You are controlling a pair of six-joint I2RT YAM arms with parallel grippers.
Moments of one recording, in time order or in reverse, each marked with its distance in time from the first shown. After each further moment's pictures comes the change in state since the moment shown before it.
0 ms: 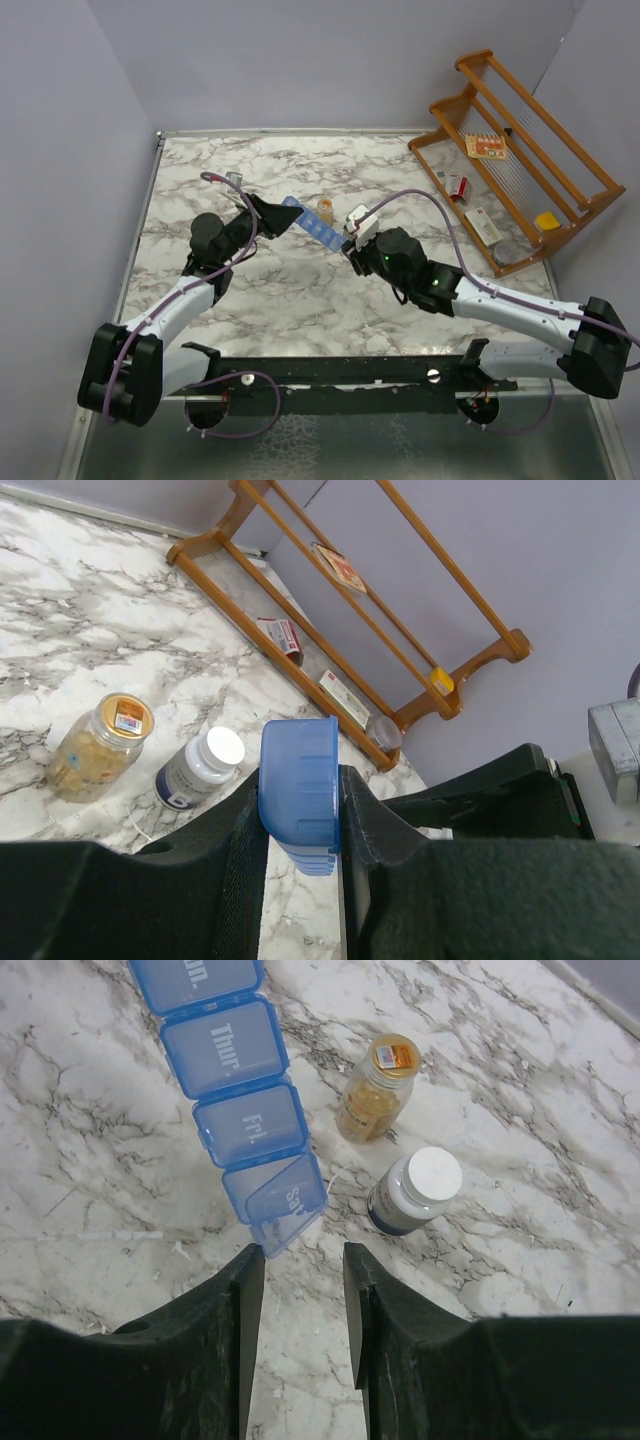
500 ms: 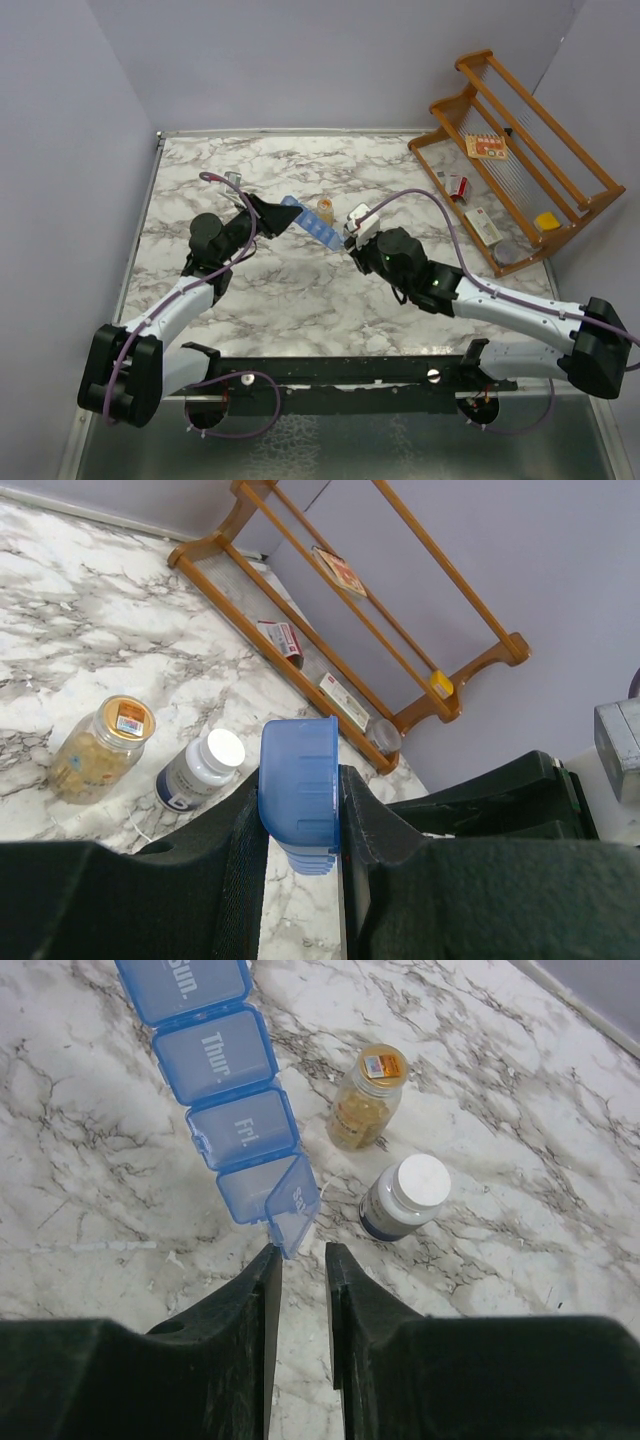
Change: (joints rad) left arm 0.003 -0.005 0.000 0.000 -0.001 -0.005; right arm 0.000 -0.008 0.000 0.018 0.027 -0.003
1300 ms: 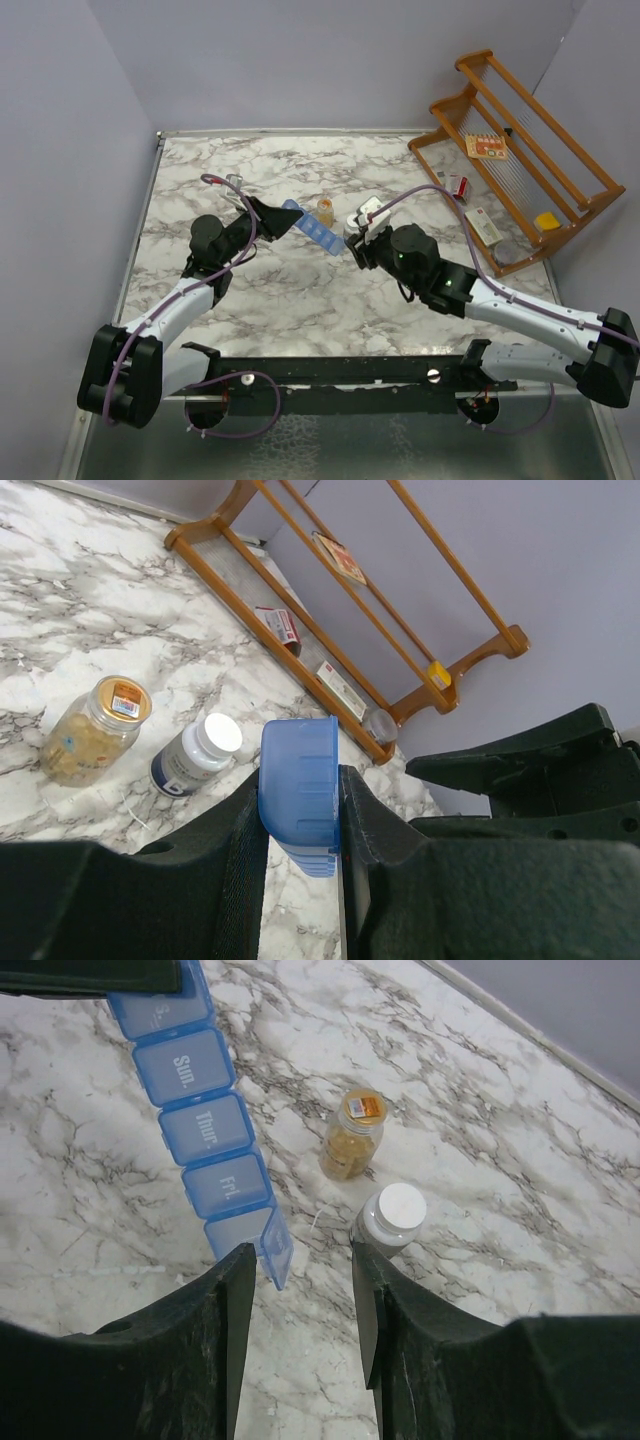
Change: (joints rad) left arm 0.002 -0.006 -0.017 -0.008 0.000 -0.014; right arm 0.000 -0.073 0.031 -0.020 0.010 -0.008
